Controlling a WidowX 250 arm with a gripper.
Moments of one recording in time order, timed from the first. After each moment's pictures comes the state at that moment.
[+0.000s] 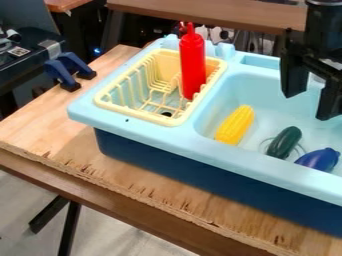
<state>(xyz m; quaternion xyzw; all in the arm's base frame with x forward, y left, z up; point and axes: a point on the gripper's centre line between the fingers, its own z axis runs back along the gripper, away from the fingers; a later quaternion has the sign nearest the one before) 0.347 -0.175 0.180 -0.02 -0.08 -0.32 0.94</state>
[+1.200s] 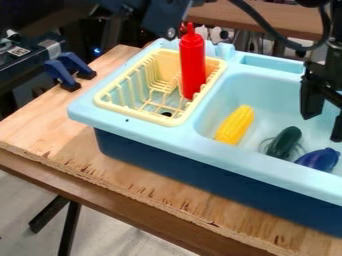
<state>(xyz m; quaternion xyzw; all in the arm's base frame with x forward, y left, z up) 0.397 -0.199 0.132 -0.01 -0.08 -0.33 0.94</state>
